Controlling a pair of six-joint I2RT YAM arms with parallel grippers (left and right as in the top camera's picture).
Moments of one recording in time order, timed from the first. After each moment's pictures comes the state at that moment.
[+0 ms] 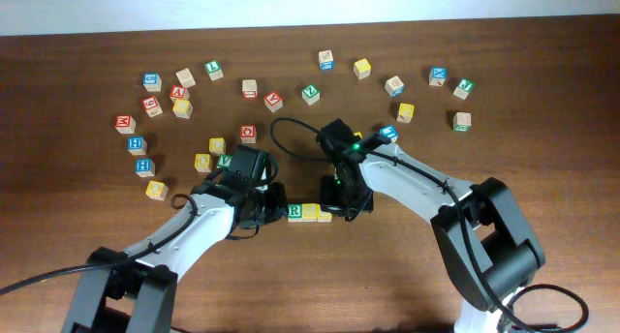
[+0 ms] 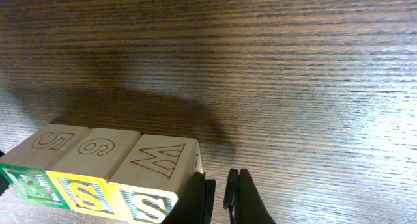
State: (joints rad) left arm -0.39 1.61 0.80 -0.40 0.27 -0.62; right arm 0.56 1.93 1.25 -0.83 -0.25 0.66
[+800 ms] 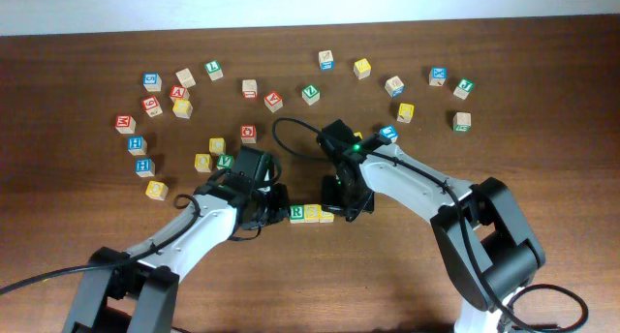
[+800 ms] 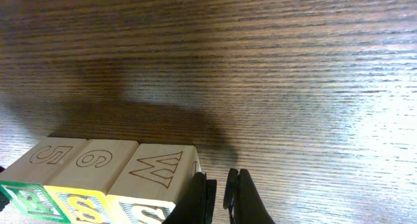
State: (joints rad) left arm -0.40 1.61 0.80 -0.40 0.26 -0.62; right arm 0.56 1.93 1.24 -0.83 -0.23 0.68
